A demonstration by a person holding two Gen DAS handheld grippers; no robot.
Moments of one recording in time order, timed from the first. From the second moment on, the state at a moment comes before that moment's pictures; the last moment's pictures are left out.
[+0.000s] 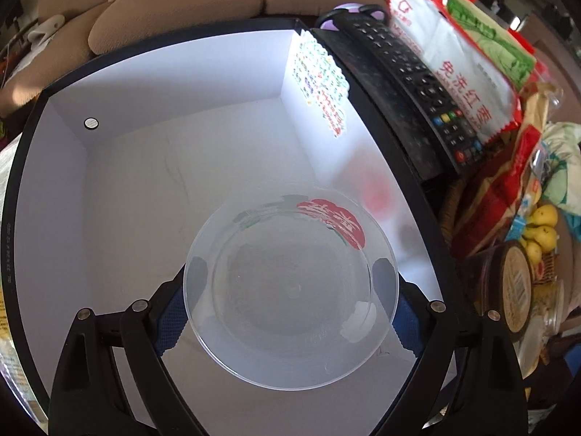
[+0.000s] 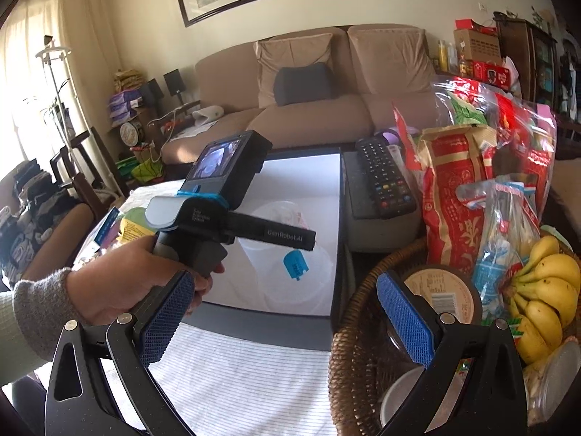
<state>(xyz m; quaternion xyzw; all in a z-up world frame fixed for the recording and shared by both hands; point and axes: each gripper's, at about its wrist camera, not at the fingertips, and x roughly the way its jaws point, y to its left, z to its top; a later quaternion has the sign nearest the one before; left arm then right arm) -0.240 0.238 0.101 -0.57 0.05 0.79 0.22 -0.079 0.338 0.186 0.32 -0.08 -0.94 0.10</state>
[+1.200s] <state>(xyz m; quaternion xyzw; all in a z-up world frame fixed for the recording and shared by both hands) -0.206 0.217 0.109 -0.57 -0.05 0.77 0.28 -0.041 0.335 0.175 0.35 -0.08 -0.93 0.09</state>
